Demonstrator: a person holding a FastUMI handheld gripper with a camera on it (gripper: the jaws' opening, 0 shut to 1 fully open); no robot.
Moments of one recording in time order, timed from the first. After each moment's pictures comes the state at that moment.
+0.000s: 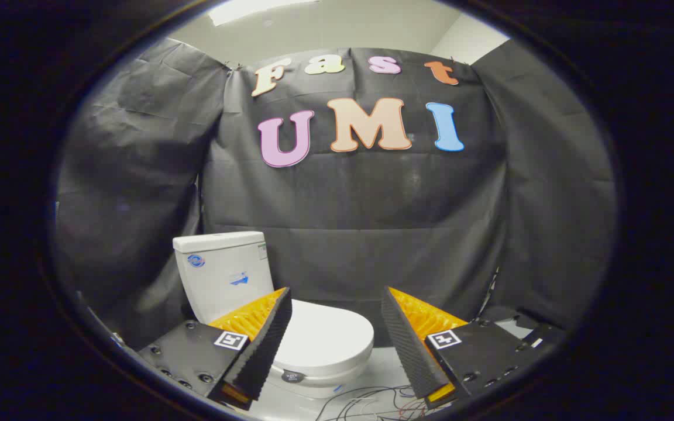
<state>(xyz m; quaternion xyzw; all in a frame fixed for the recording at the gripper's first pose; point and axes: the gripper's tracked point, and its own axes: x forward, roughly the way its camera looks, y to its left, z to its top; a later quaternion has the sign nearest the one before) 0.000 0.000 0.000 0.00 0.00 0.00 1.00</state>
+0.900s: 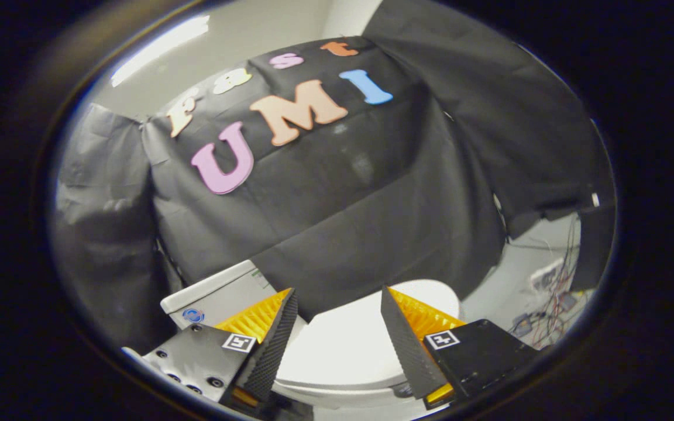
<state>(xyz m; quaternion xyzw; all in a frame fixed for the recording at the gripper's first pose) 0.073 0.079 -0.119 0.28 -0.02 -0.12 0.95</state>
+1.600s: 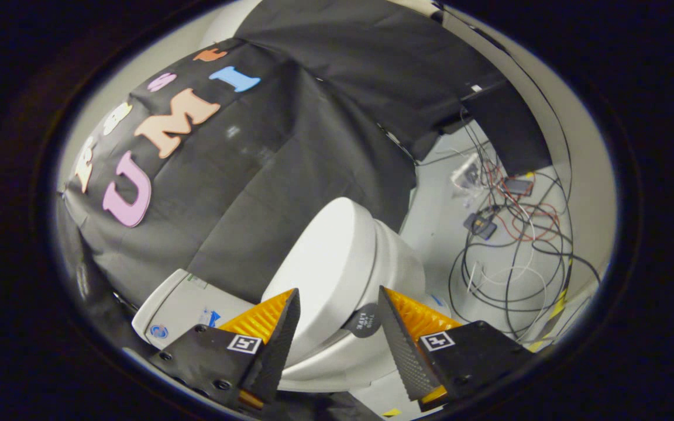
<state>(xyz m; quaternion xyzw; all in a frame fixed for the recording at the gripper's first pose) 0.032 0.080 -0.275 0.47 0.06 -0.27 0.84</state>
